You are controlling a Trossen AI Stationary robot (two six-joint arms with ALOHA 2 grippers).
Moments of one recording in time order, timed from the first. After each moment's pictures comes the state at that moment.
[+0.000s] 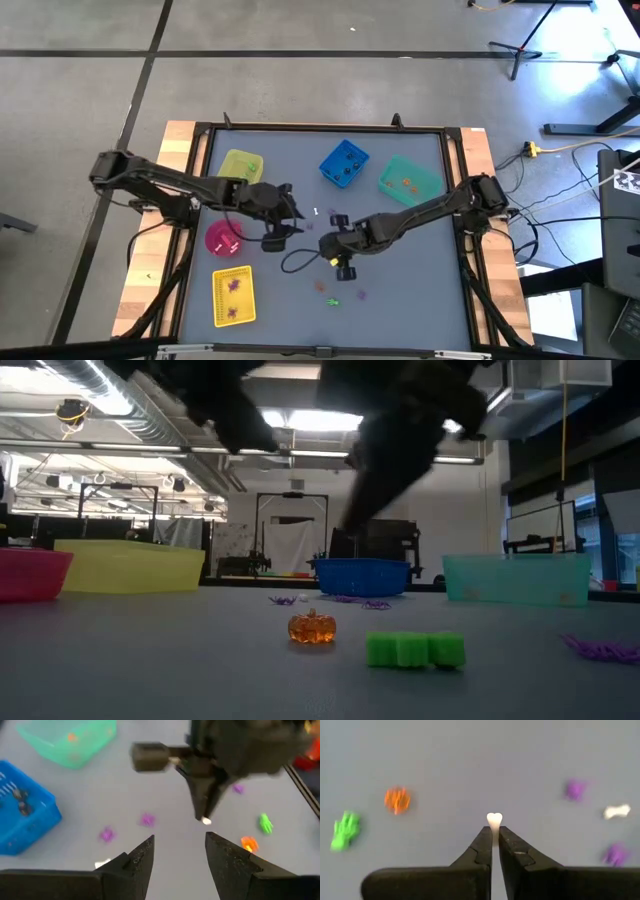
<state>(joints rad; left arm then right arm) -0.09 1.33 0.84 -0.13 0.01 -0.07 0.28 1.90 1.36 -0.52 0.10 0.10</state>
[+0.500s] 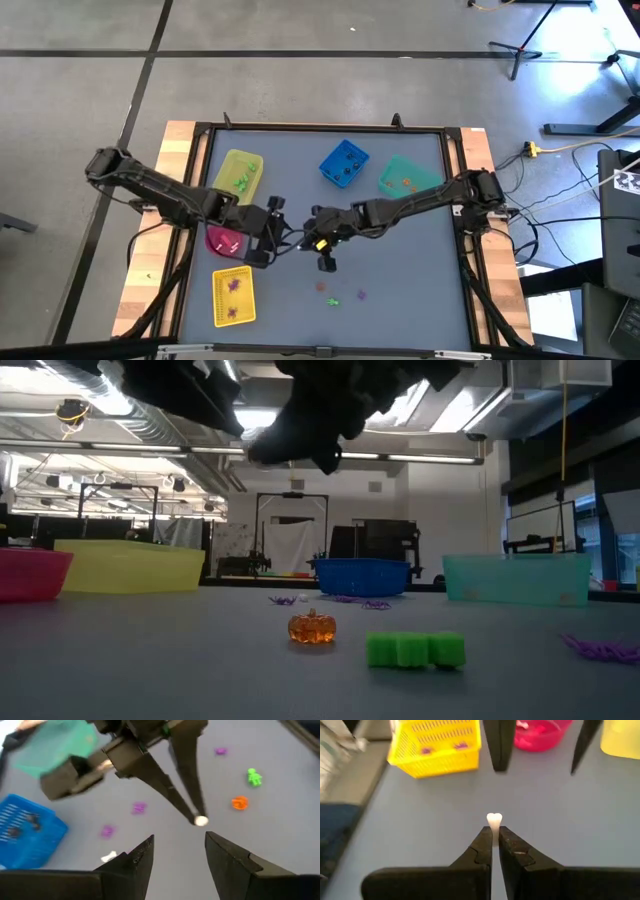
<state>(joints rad) -0.28 1.26 0.84 -0.27 -0.16 0.12 0.18 1.90 1.36 -0.13 -0.11 0.13</state>
